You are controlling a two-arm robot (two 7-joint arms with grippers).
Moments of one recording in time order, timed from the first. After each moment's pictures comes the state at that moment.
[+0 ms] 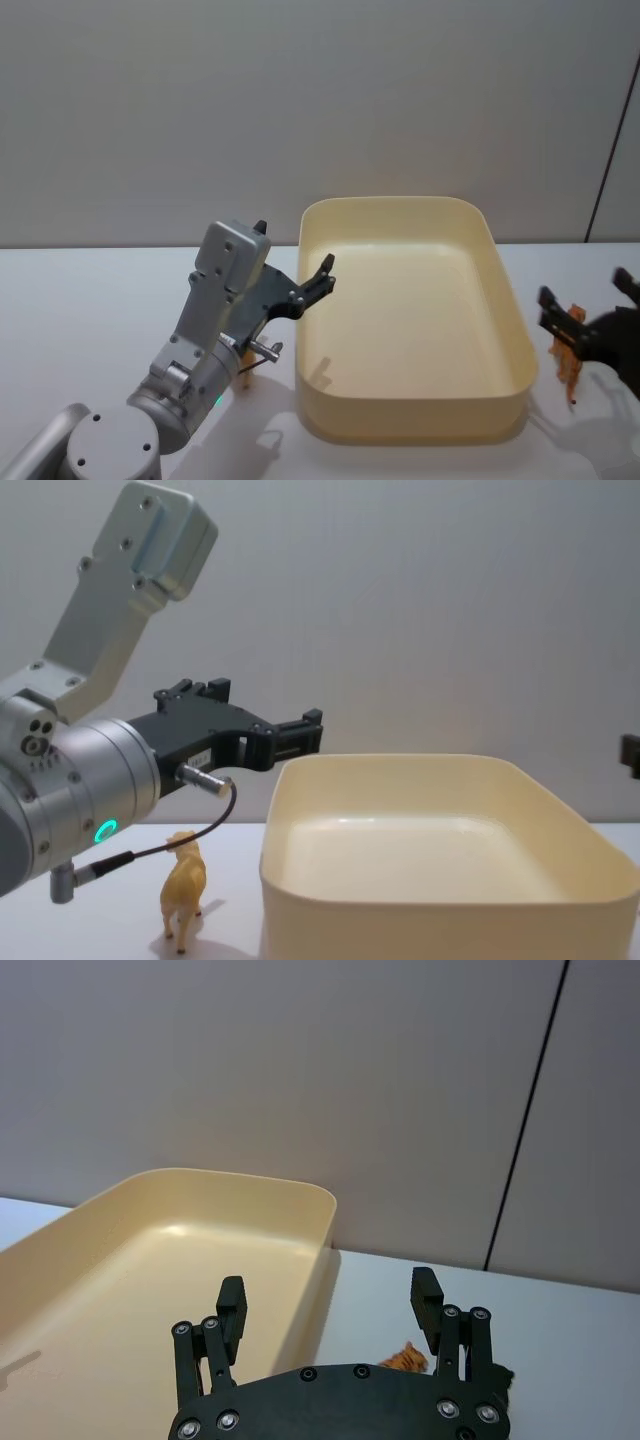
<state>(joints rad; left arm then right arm) -0.24 0.38 0.45 -1.63 -0.20 0.01 -0.01 -0.09 0.40 -0.18 -1.84 0.32 0.05 -0.01</state>
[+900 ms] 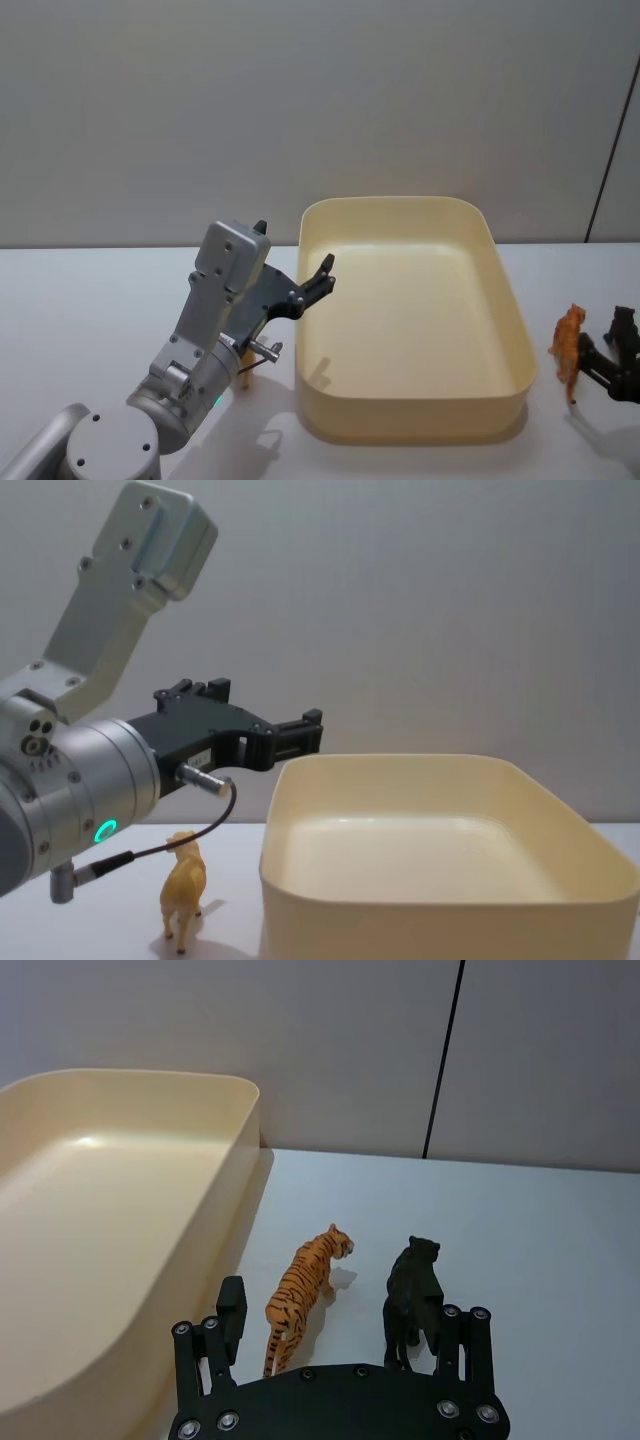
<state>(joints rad) -0.24 0.38 0.45 -1.63 -0.20 0.01 -0.01 -0.15 0.43 -0.13 -1.83 0.38 0.19 -0.08</state>
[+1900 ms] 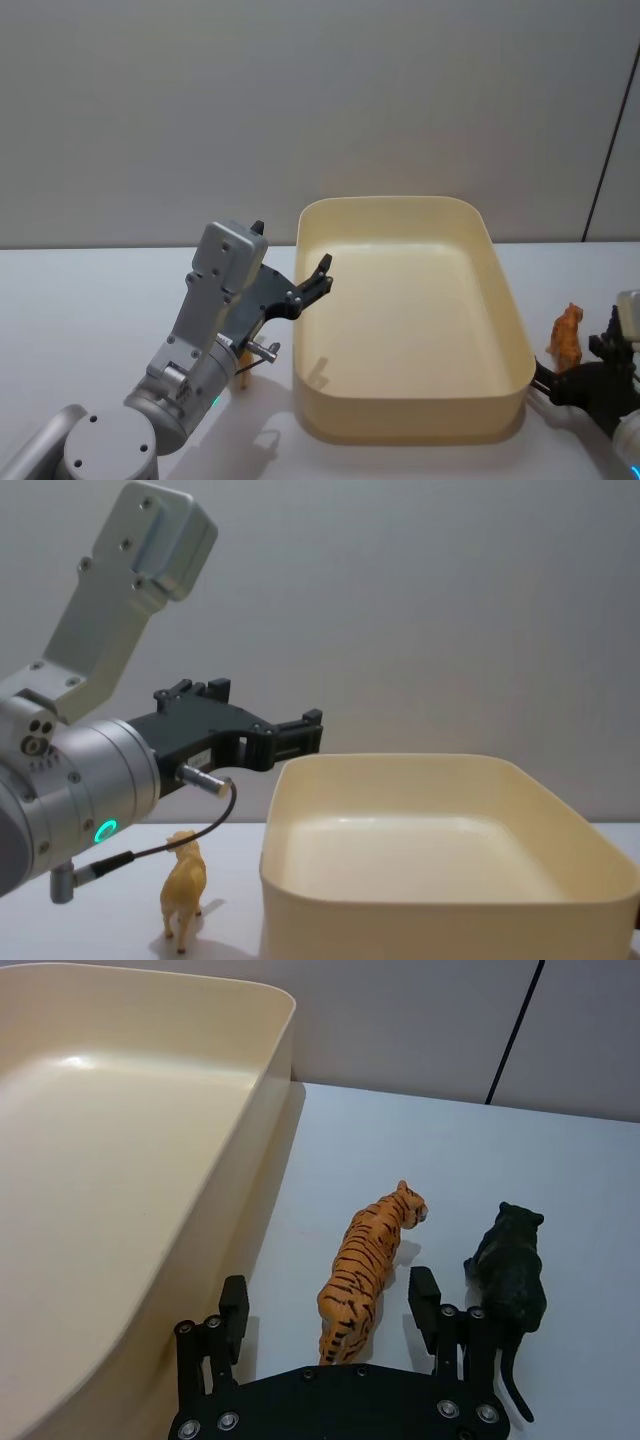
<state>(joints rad) -0.24 0.38 0.45 -1.63 -0.20 0.01 -0.01 0.01 0.31 -0.20 -1.63 0.25 0.28 -0.02</state>
